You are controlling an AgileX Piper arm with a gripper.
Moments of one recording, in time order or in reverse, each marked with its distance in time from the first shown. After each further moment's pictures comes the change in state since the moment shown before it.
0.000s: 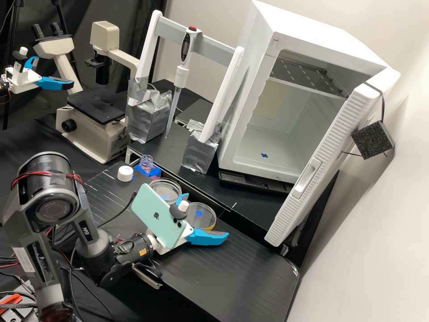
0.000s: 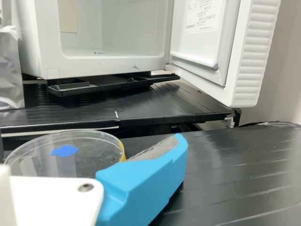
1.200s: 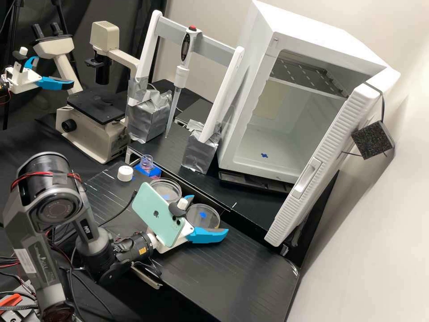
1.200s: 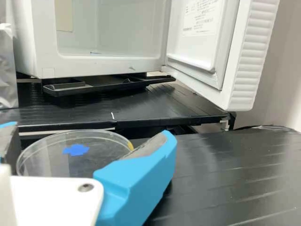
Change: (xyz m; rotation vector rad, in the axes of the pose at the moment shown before) arm 0.002 -0.003 -0.003 -0.025 -0.015 0.015
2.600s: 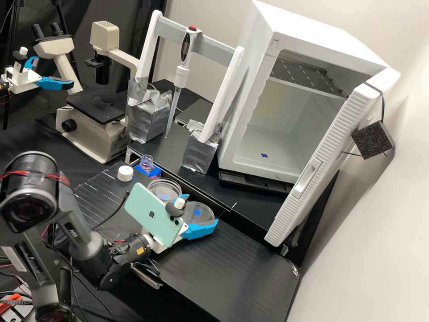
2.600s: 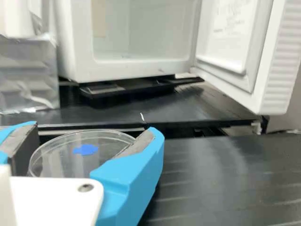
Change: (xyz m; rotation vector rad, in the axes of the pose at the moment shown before) arm -0.019 0.016 -0.007 0.038 0.109 -0.085
